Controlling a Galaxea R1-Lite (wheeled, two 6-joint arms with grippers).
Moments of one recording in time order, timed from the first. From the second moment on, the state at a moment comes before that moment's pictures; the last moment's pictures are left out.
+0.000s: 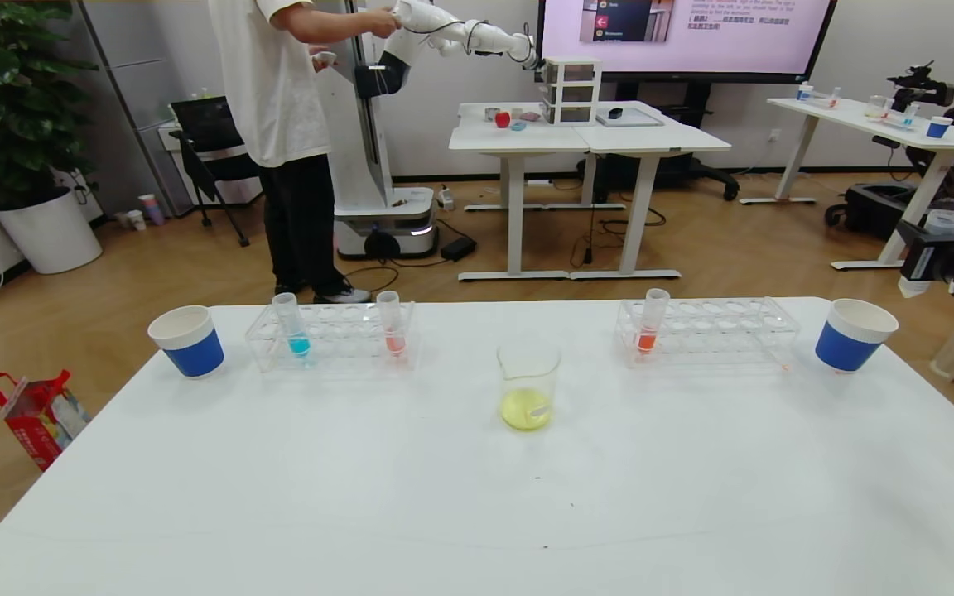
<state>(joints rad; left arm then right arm) 0.00 0.00 0.00 0.00 -0.01 0.02 -0.40 2.02 -1.06 -1.06 0.20 -0.07</state>
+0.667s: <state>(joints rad) 0.00 0.00 0.00 0.00 -0.01 0.02 -0.39 2.18 -1.09 -1.14 0.20 -0.08</state>
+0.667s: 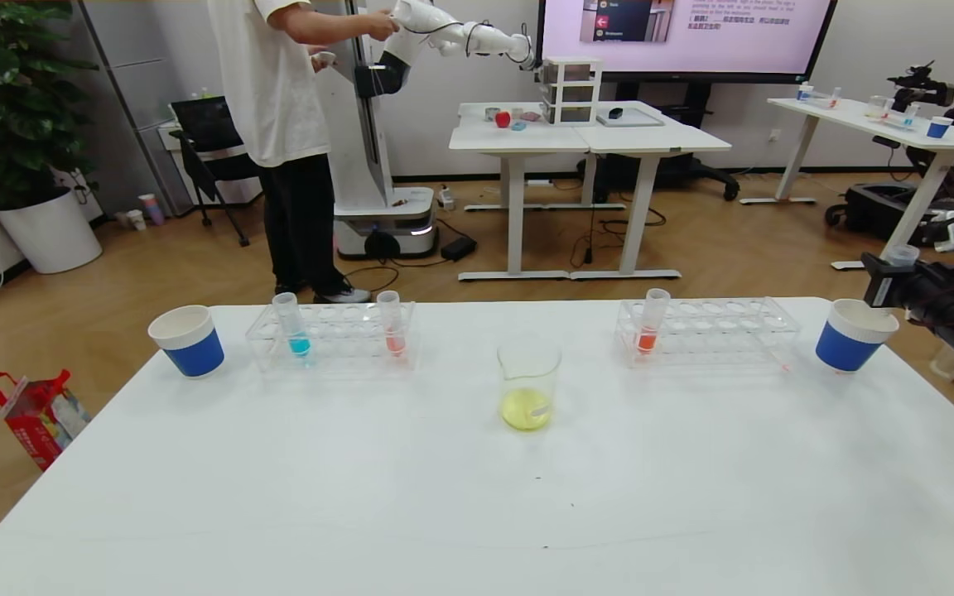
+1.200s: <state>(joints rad) 0.00 0.00 0.00 0.00 -0.01 0.02 -0.38 2.27 -1.08 -1.19 0.20 -0.07</state>
